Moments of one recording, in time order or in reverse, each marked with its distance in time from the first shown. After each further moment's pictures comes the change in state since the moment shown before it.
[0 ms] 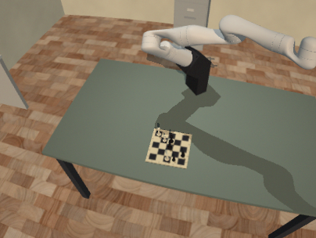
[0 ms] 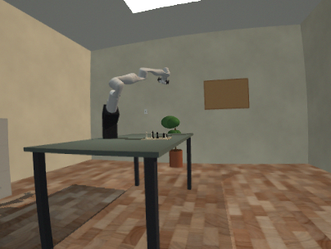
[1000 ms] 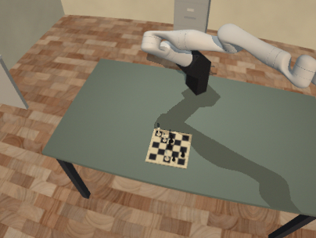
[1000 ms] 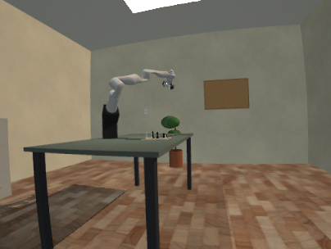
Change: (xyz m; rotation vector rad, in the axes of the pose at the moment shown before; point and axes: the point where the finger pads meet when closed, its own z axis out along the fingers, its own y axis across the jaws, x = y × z) arm 0.058 -0.077 -0.035 0.064 0.119 0.118
